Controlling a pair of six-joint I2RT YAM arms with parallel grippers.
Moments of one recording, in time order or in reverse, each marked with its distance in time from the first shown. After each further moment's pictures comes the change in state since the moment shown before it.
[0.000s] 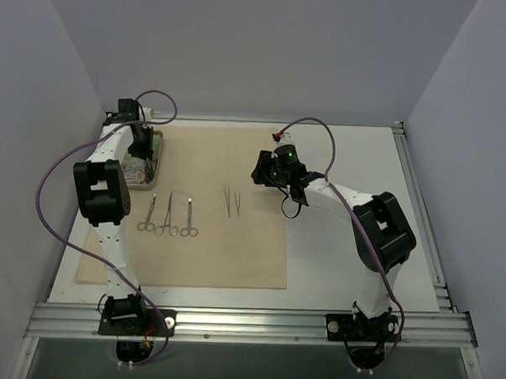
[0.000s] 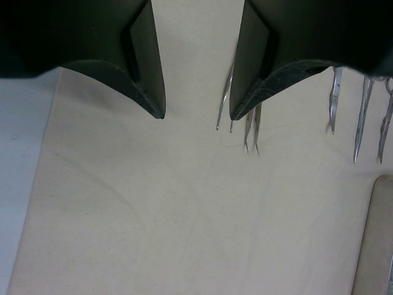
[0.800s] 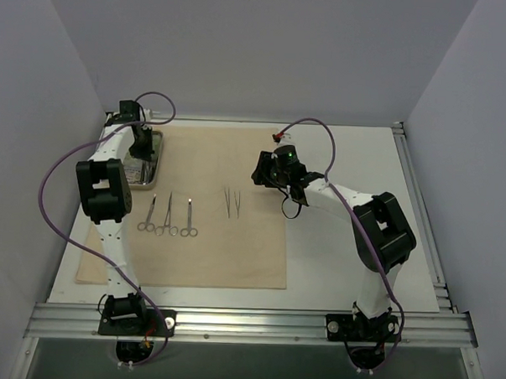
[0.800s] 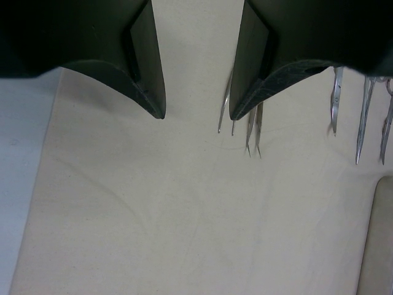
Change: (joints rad) left arm 0.003 0.076 0.056 -0.004 0.001 -0.056; right arm 0.000 0.000 0.000 -0.012 0.001 0.007
